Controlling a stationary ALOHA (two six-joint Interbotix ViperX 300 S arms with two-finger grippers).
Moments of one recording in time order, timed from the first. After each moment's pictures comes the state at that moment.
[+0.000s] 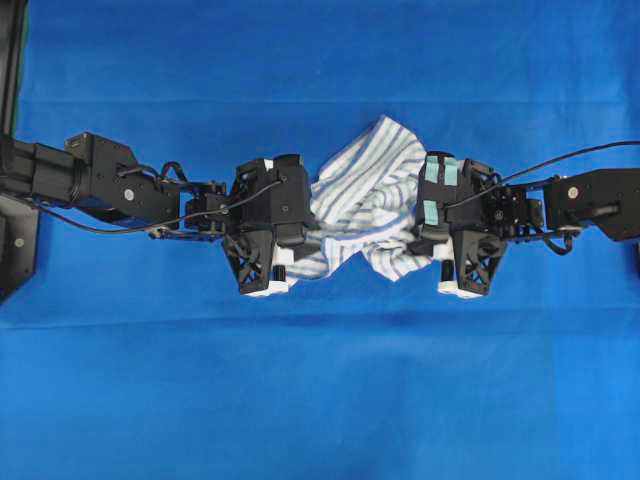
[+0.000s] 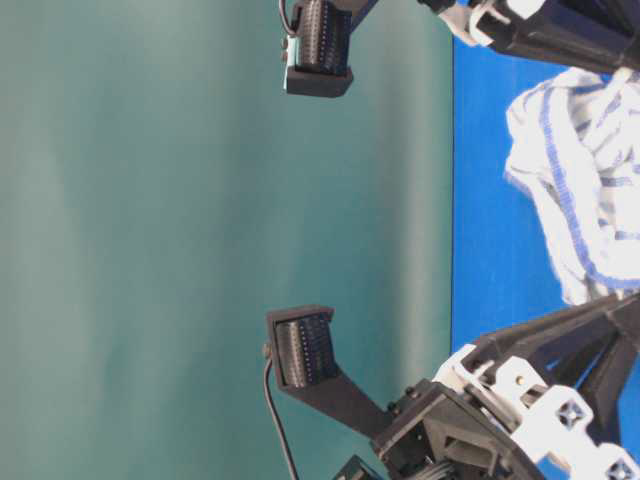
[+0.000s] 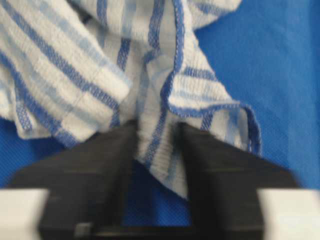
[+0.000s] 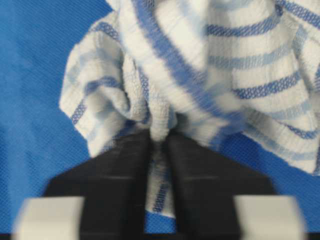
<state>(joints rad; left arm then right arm) 0.02 0.20 0.73 -0.02 -0.28 -0.01 -0.02 0.06 0.89 -0.05 -0.06 0.18</state>
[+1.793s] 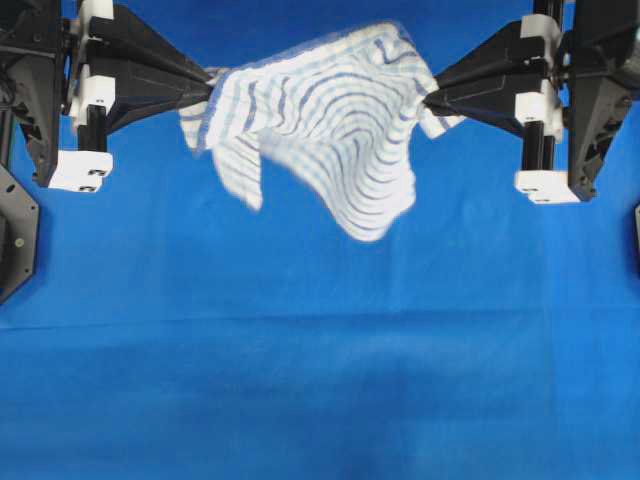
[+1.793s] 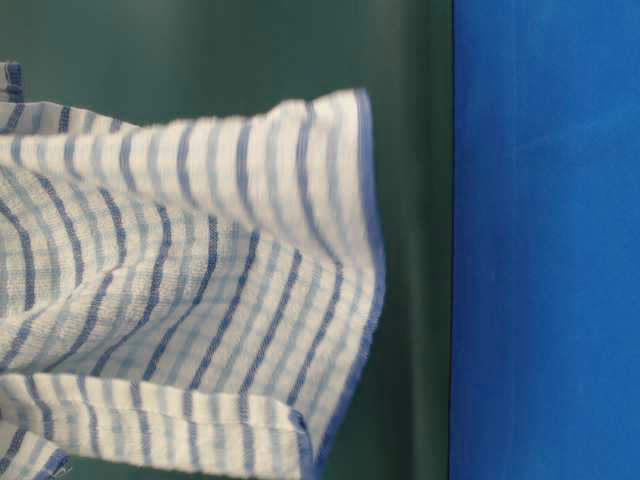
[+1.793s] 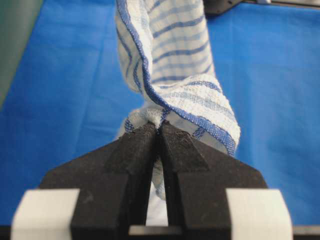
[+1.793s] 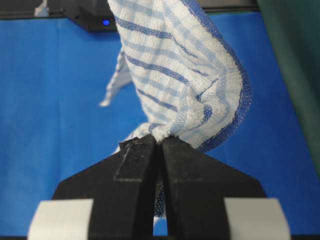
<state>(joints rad) 0.12 -0.59 0.41 -0.02 0.50 0.04 -0.04 -0.48 0.31 -0.19 0.64 0.15</state>
